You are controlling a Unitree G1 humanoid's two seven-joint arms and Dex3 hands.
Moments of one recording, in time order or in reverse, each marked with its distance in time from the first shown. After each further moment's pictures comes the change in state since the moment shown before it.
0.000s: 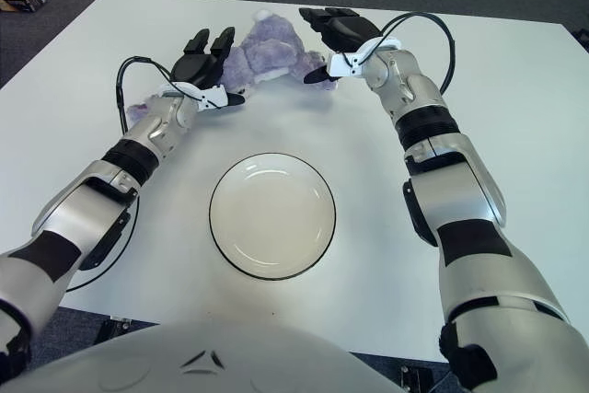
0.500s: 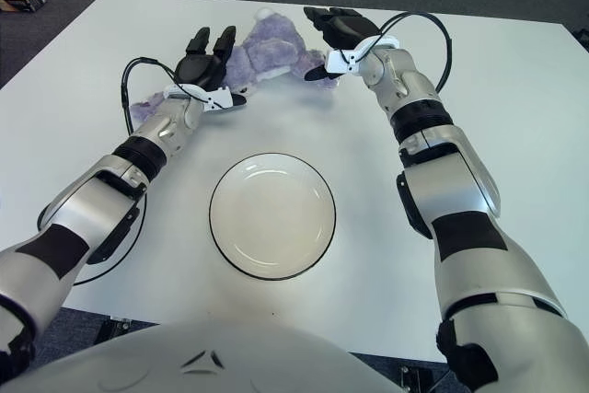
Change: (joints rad) left arm -0.053 -0.055 -0.014 0.121 0.010 0.010 0.079; right arm -0.064 0.026 0.019 0.106 -0.003 0.022 -0.052
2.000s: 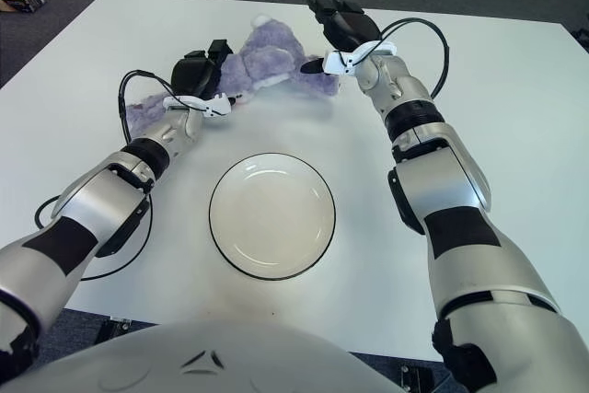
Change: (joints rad) left arm -0.045 -0.020 -0.018 0.257 -0.035 -0.185 0.324; right arm 0.001 0.029 -0.011 0.101 0.038 -0.077 -0.205
